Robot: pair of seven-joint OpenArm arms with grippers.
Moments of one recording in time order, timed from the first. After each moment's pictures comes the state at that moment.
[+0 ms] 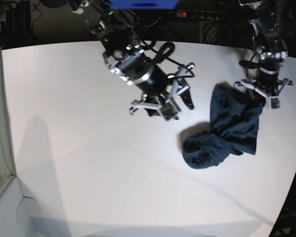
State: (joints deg) left arm 15.2 -7.0 -28.2 91.5 -1.3 -21.9 18.8; right arm -5.3 -4.1 -32.7 102.4 -0.7 8.7 -37.1
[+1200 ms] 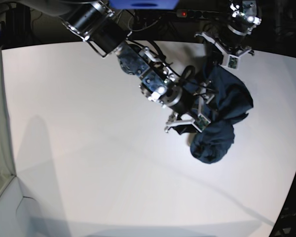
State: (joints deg) left arm 33.2 -4.6 -12.6 96.2 -3.0 -26.8 13.8; right arm 13.6 -8.3 -41.8 64.4 -0.5 8.4 -12.1
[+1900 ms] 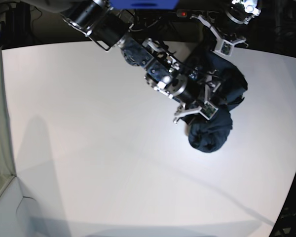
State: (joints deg) left arm 39.2 -10.6 -7.4 96.9 -4.5 -28.9 10.8; right arm 11.5 -8.3 -45.8 64.3 -0.5 8.4 -6.9
